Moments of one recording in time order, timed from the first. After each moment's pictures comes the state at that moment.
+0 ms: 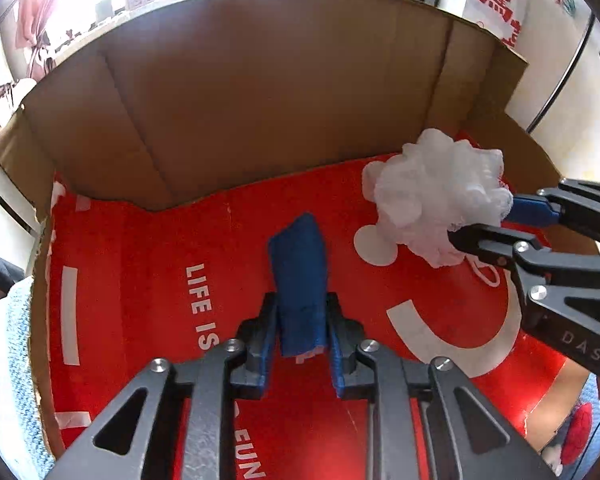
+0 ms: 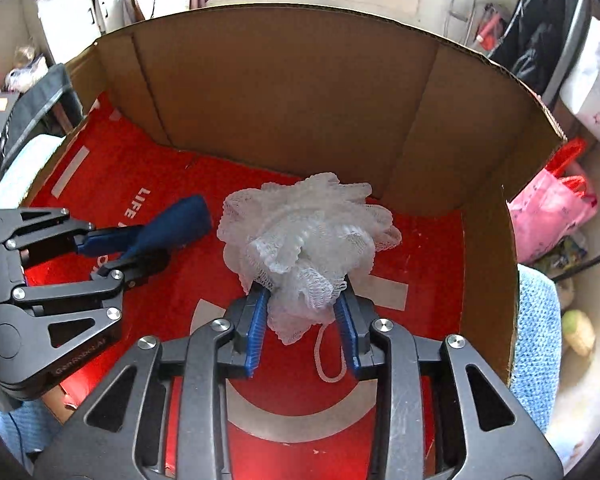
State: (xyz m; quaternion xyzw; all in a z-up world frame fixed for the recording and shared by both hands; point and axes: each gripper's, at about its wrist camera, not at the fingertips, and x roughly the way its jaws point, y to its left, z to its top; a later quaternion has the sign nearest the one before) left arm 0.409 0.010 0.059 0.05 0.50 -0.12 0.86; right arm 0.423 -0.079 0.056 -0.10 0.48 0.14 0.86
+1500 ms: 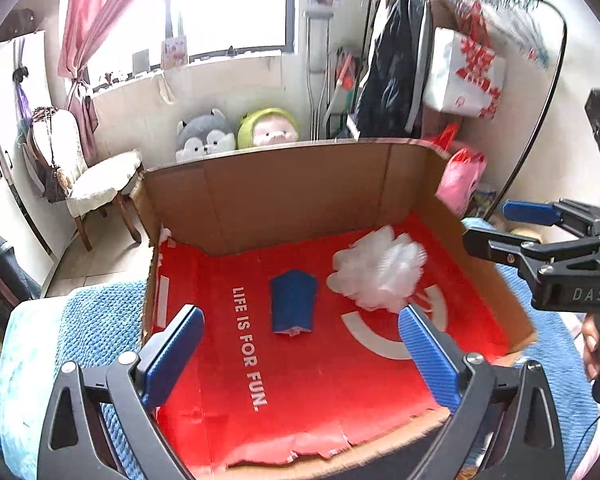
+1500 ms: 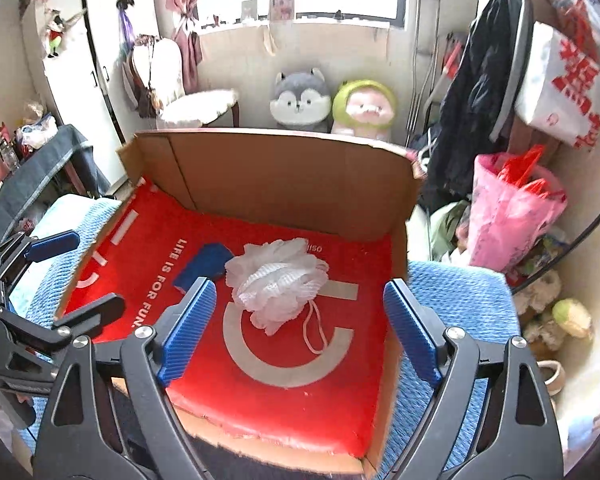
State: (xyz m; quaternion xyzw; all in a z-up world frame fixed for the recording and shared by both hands) left arm 0.311 0.016 0.162 0.02 0.37 -0.10 0.92; right arm 0.351 -0.121 0.144 -0.04 0.39 0.13 0.91
